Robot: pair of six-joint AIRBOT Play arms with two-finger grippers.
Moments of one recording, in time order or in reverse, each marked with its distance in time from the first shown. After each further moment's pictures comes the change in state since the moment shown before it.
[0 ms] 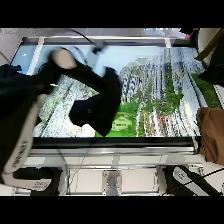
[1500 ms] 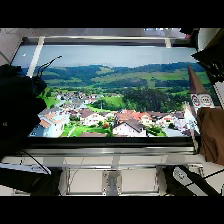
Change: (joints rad) left arm 1.399 -0.052 0.000 0.315 0.026 -0.300; right arm 0.000 0.016 0.014 0.366 -0.174 0.085
